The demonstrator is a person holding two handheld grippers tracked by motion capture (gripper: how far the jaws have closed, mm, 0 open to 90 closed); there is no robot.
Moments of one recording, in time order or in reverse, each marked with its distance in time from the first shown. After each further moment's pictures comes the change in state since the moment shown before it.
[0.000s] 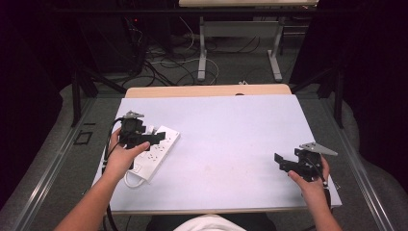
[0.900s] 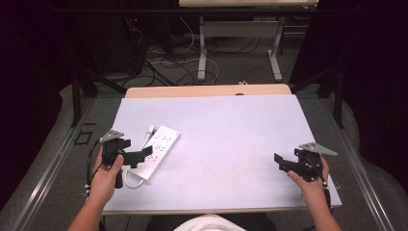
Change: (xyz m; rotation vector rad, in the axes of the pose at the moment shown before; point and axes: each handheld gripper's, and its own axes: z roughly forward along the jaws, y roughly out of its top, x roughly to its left) left arm 0.019 -0.062 -0.028 -0.121 -0.044 -0.066; right arm 0.001 0.000 -0.001 0.005 0.005 0.001
